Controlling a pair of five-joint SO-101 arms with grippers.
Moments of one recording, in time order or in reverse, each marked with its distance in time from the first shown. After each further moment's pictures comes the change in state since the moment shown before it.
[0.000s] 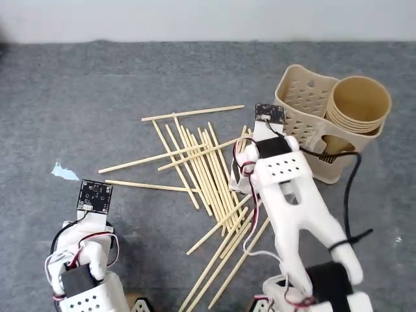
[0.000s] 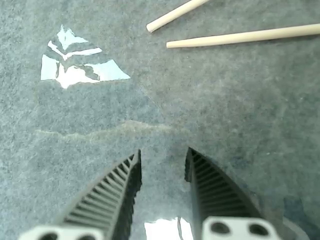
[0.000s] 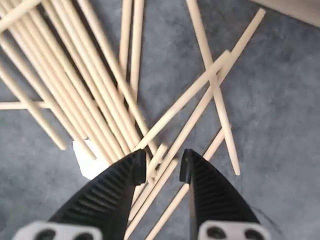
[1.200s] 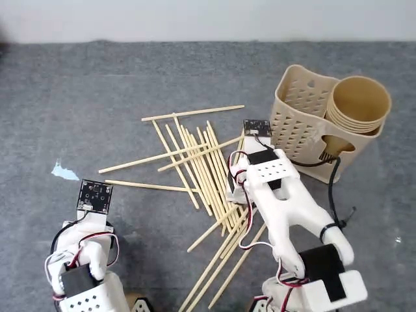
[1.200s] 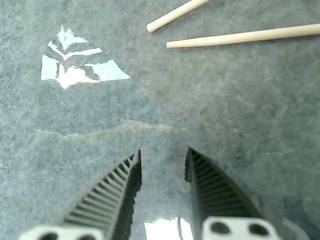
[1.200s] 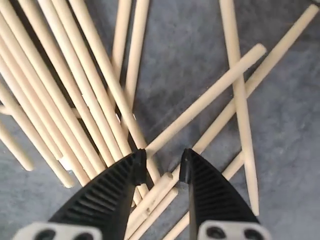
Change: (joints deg) left arm 0.0 0.0 0.0 0.0 0.0; right arm -1.0 9.1 9.2 -15.3 3.9
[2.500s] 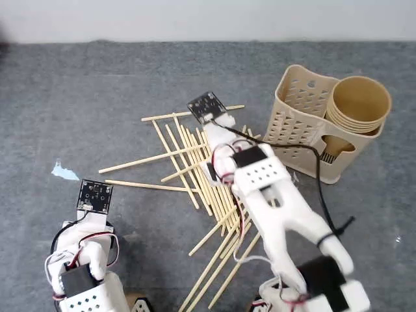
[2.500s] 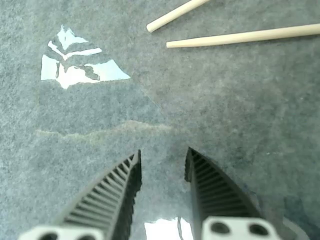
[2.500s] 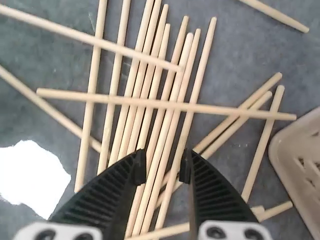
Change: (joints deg) left arm 0.0 0.0 0.0 0.0 0.0; right arm -7.1 -2.7 -8.7 -11.3 28.9
